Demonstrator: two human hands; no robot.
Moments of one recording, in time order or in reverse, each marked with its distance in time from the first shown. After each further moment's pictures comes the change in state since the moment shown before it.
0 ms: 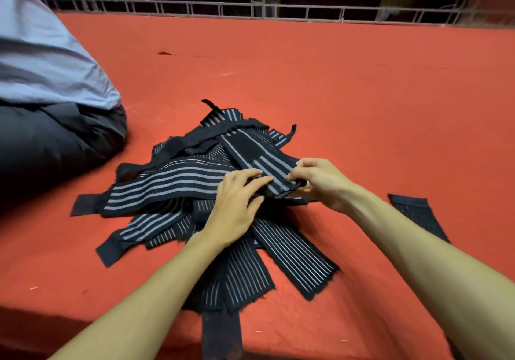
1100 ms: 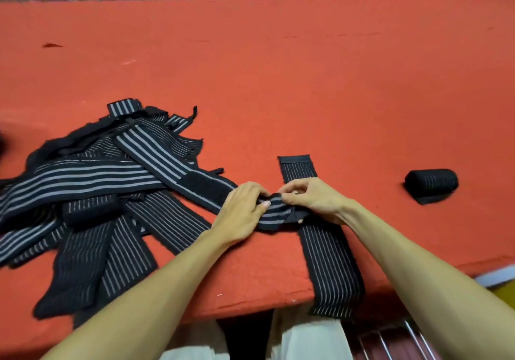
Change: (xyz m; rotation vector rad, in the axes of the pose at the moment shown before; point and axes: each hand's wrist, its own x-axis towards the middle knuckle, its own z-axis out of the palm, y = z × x) left_hand 0.005 0.149 0.150 -0.165 -0.385 0.108; right_hand -0.118 0.109 -0.176 -0.141 0.050 0.009
